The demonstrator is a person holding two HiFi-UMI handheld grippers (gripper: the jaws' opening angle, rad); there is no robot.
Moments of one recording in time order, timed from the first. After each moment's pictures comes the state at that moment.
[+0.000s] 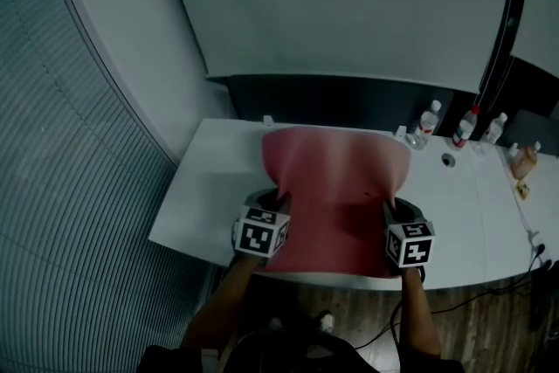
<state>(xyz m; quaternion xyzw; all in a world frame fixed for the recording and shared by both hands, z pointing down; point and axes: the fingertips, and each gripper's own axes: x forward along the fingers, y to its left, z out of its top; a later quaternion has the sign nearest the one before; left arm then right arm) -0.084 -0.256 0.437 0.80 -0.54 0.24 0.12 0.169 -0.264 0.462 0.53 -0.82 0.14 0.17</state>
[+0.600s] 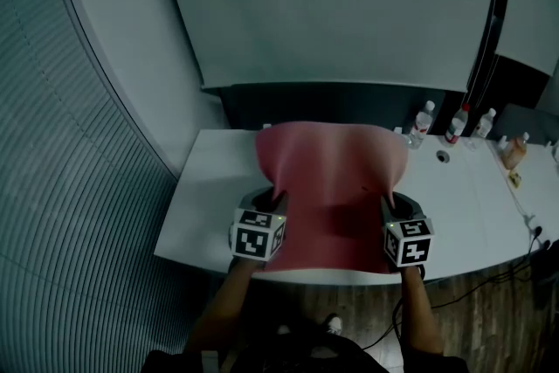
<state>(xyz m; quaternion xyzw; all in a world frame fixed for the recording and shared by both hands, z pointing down) -0.127 -0.248 0.399 0.82 -0.53 0.20 0.09 0.120 -0.243 0.411 0.56 -0.81 0.09 0.15</state>
